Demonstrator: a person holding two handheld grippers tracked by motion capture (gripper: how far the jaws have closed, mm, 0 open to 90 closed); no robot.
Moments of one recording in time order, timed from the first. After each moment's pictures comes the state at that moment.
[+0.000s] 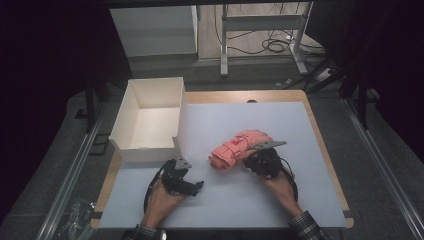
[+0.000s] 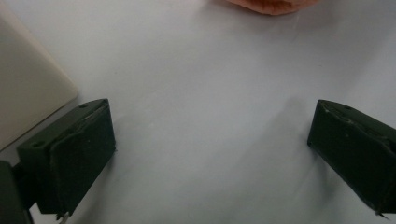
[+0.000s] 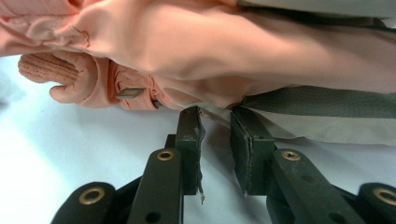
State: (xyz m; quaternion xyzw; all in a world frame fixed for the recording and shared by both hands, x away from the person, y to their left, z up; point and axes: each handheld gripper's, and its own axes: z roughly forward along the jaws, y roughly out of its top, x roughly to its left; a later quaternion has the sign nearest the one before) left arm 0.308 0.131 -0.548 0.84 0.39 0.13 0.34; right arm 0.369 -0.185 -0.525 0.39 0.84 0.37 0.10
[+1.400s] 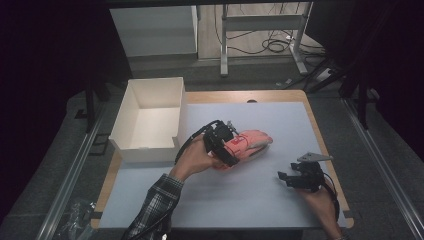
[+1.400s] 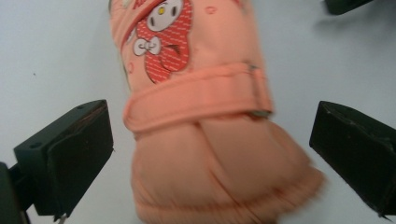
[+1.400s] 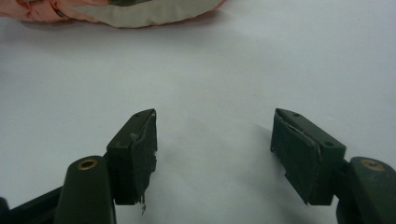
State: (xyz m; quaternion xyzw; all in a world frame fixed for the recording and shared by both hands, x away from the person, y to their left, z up) left arm 0.398 0.013 -0.447 0.93 0.26 0.06 0.25; right arm 0.331 -0.299 -0.523 0.43 0.81 0.36 0.16
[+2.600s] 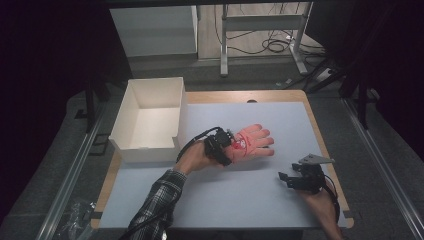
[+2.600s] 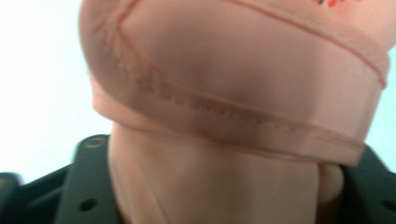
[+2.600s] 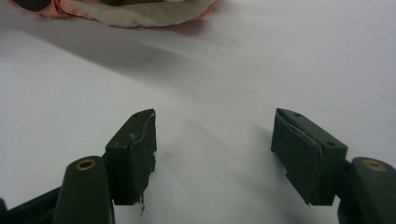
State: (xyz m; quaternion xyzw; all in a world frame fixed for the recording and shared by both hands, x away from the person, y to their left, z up) left arm 0.416 0.015 -0.496 0.95 0.25 0.04 0.19; right arm 0.328 -0.301 -0.526 0.43 0.81 0.37 0.17
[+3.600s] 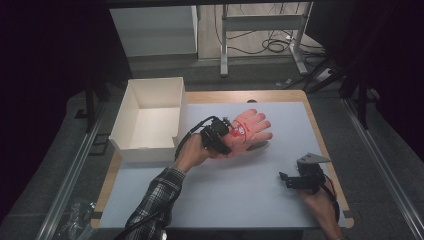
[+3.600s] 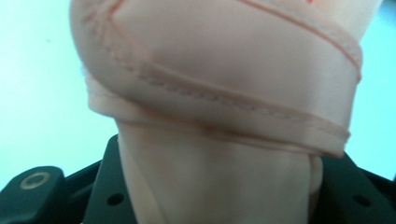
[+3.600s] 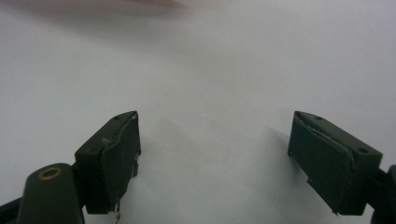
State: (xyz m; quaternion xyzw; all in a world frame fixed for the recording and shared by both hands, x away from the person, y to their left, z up) left arm 0.420 0.027 -0.448 0.92 0.30 0.04 0.23; right arm 0.332 -0.300 -0.529 0.42 0.82 0.33 0.21
